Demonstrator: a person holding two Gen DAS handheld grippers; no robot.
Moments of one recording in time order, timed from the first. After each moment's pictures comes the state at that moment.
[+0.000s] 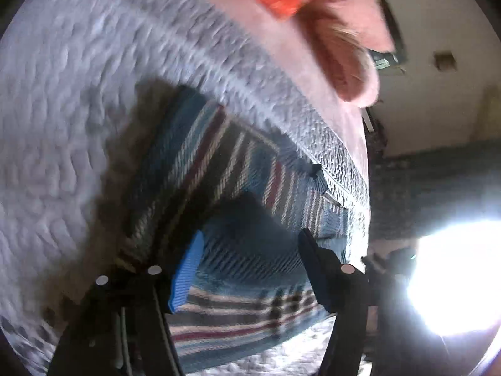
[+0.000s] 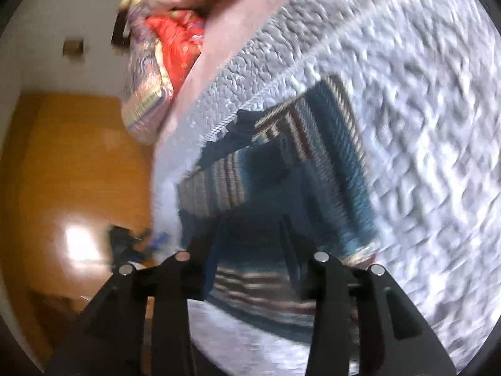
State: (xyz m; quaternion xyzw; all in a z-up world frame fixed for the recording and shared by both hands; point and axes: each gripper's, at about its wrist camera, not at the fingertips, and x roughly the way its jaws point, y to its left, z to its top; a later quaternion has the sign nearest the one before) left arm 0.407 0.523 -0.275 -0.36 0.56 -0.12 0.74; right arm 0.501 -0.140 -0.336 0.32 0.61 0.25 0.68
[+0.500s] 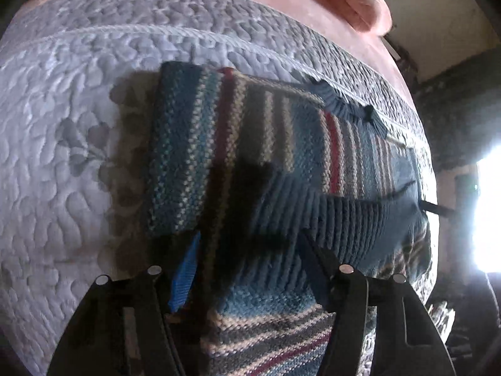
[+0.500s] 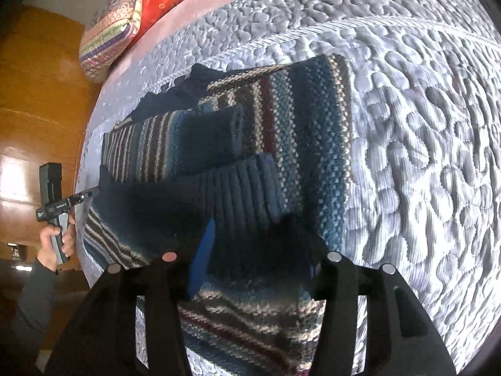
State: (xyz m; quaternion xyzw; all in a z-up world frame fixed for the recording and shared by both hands) left arm 0.435 0.484 -0.327 -0.17 0.64 -0.13 0.74; right arm 0.512 -0.098 -0.387 0.14 0.67 0.24 0.69
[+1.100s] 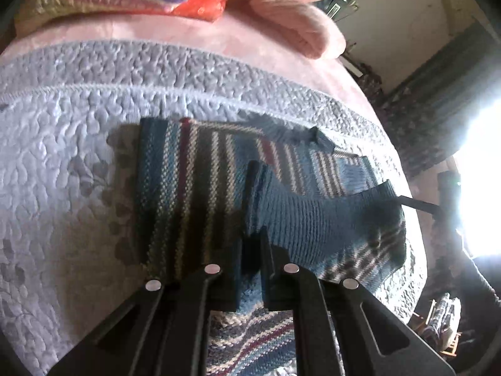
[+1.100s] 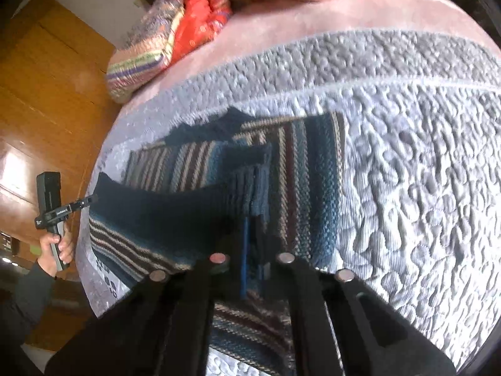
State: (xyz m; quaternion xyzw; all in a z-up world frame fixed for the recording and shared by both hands) left arm 0.399 0.482 -0.247 -0.17 0.54 -0.17 0.80; right arm 0.478 -0.110 -0.314 0.14 0.57 0.25 0.77
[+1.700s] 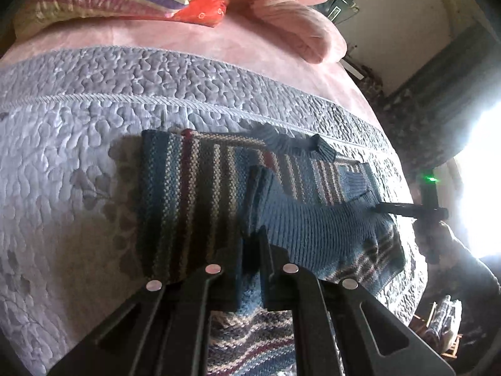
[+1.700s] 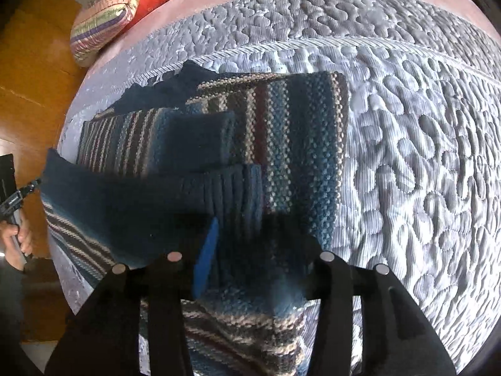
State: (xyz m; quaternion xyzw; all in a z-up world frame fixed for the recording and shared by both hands) left arm 0.410 0.484 -0.252 -0.17 0.55 -0.16 0.80; right arm 0.519 -0.082 -0.386 0.07 0.66 0.21 0.72
